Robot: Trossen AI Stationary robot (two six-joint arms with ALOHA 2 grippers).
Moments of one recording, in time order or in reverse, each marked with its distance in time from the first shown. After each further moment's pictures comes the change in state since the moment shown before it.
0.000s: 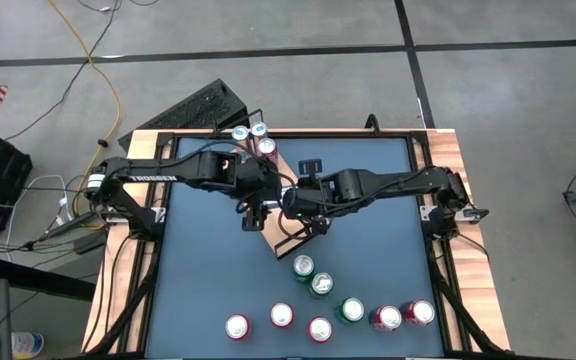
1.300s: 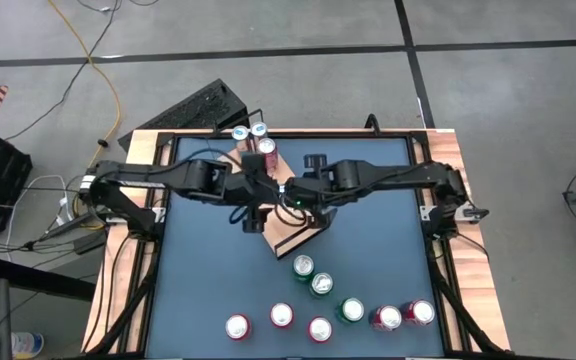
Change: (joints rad) left arm -0.094 -0.044 0.001 0.070 -0.240 0.048; right arm -0.063 0.001 -0.014 -0.068 -0.074 0.051
